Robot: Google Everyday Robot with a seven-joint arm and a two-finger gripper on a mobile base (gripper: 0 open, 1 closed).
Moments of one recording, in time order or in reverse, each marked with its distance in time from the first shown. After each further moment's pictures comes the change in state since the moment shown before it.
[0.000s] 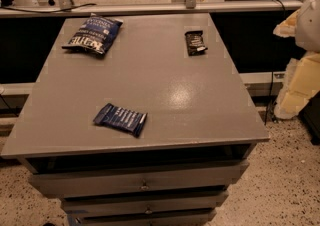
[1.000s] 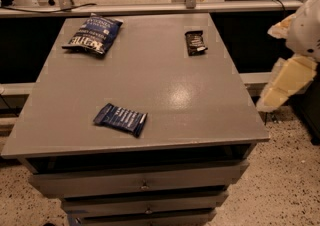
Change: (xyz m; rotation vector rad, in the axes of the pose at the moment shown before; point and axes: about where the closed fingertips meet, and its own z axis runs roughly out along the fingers) arm -0.008 -0.020 0.023 0.044 -0.126 0.074
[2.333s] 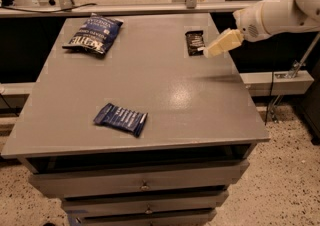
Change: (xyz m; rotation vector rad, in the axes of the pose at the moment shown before) arm -0.063 -0.189 0.143 0.130 -0.486 0.248
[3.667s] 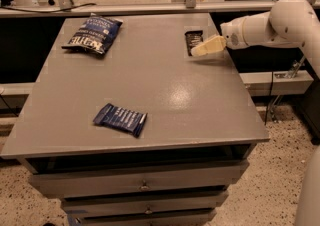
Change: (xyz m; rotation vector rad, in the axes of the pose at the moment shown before) arm 0.019 -0.031 0.084 -0.034 -0.120 0.166
